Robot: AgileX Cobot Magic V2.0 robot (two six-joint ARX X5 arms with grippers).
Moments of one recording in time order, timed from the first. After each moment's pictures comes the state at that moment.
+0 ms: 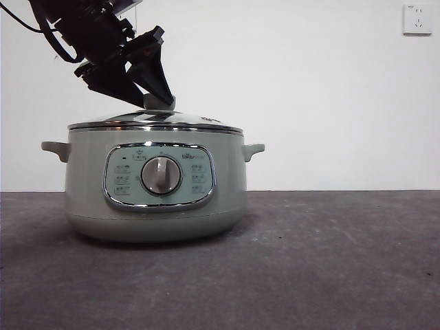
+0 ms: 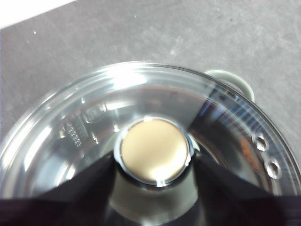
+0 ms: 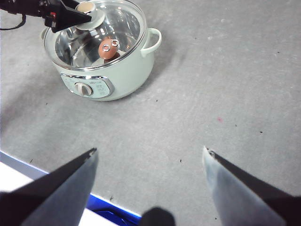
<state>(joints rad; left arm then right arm) -0.36 1.57 1.25 -0.33 0.24 0.14 0.74 0.72 1.43 -1.35 0.18 0.26</state>
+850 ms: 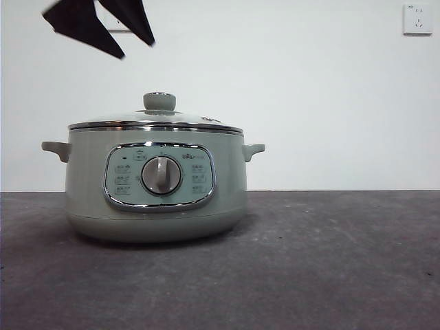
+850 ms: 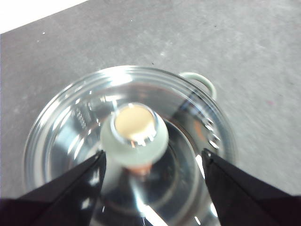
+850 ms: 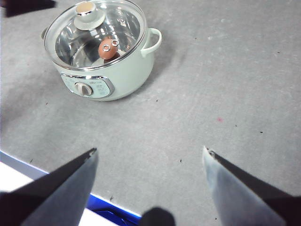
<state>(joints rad) -0.36 1.36 1.34 -0.63 0.24 0.12 0.74 0.72 1.43 -1.35 0.18 0.26</state>
